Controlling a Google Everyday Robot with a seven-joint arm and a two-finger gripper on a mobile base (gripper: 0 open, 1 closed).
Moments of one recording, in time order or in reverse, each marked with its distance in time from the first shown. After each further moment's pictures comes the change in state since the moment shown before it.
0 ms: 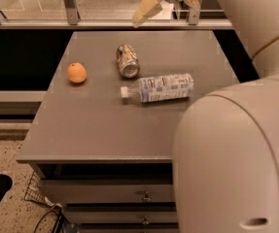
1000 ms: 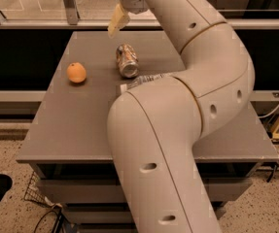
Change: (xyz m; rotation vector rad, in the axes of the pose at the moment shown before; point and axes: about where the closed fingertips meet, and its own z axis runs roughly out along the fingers) arm -0.036 0.057 0.064 0.078 0.133 0.001
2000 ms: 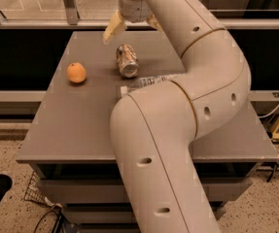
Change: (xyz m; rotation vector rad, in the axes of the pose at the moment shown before) arm 0.009 0.025 0.026 -0.142 0.057 0.033
